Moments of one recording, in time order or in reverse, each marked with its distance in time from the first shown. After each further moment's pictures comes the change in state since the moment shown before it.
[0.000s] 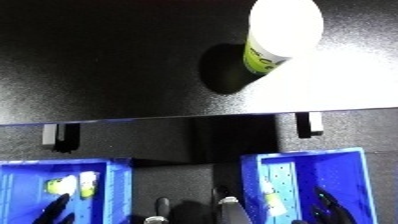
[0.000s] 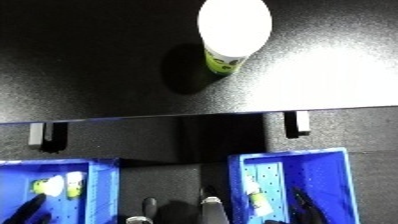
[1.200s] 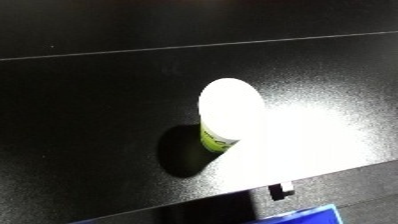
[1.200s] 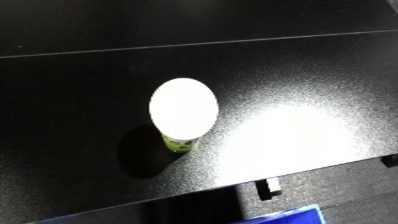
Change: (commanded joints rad) left arm 0.127 0.027 0.025 0.020 -0.034 -0.031 0.006; right arm 0.168 -0.194 -0.036 -1.233 0.435 0.346 0.845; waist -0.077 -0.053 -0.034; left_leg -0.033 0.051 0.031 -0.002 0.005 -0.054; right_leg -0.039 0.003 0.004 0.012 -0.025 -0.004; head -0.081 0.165
